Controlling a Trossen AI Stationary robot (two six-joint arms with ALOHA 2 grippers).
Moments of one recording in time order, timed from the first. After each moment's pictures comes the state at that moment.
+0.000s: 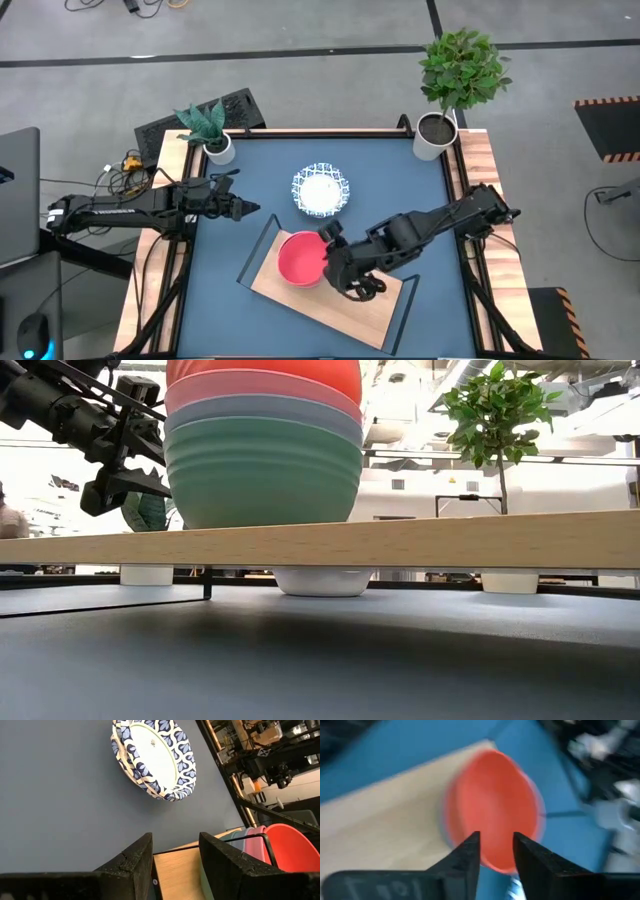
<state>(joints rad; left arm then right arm) 0.16 0.52 0.33 -0.20 -0.04 -1.01 0.42 1.91 2.07 -1.12 0.29 -0.37</state>
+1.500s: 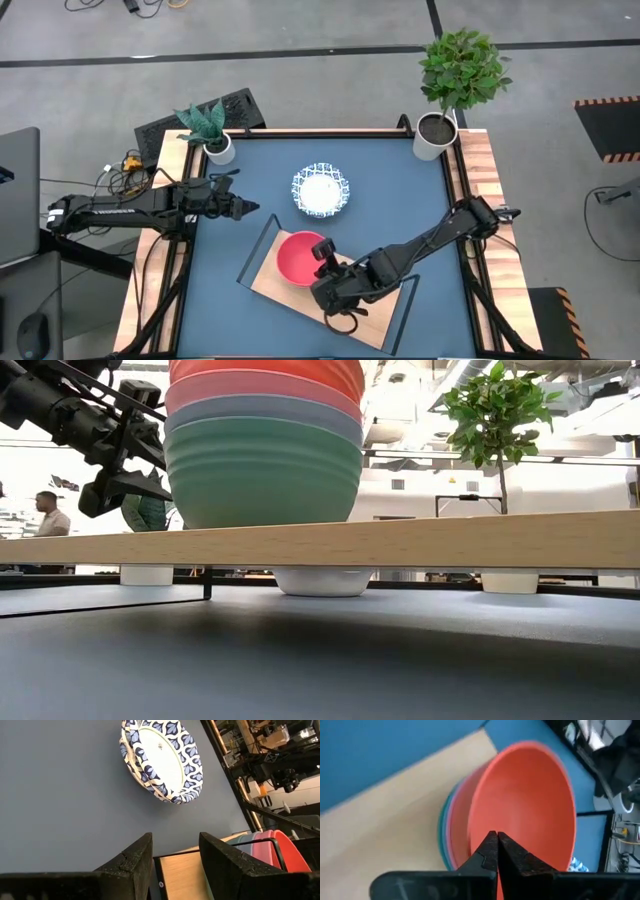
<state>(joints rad) 0.16 0.52 0.33 -0.22 -0.07 -1.01 0.50 2.02 1.92 -0.90 0.47 -0.22</state>
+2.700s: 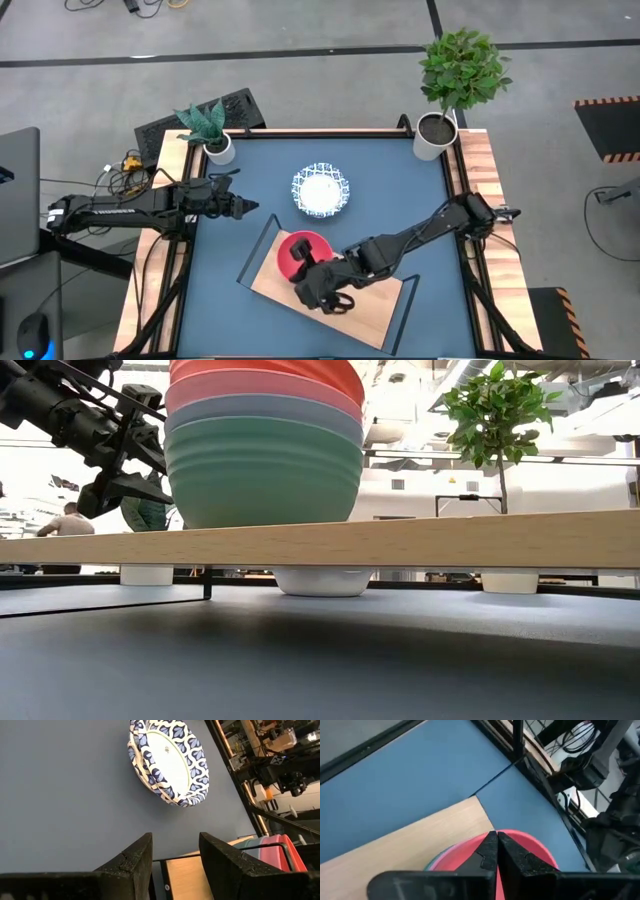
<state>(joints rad) 0.16 0.52 0.33 -0.24 -0.09 -1.02 0.42 2.02 1.87 -0.53 0.30 -0.47</state>
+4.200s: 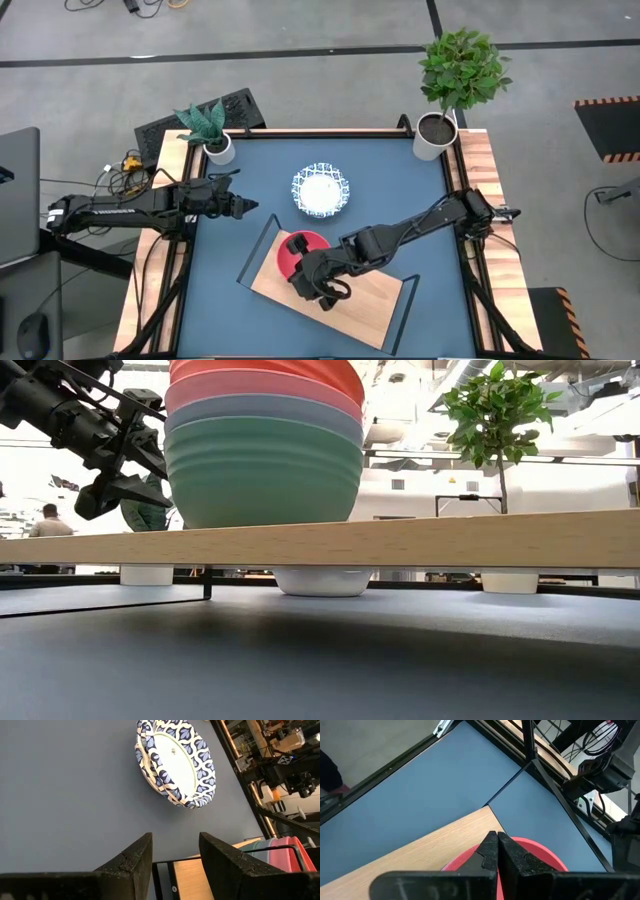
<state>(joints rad) 0.16 0.52 0.33 -0.26 -0.12 -1.01 0.36 2.02 1.88 -0.52 0.13 -0.41</state>
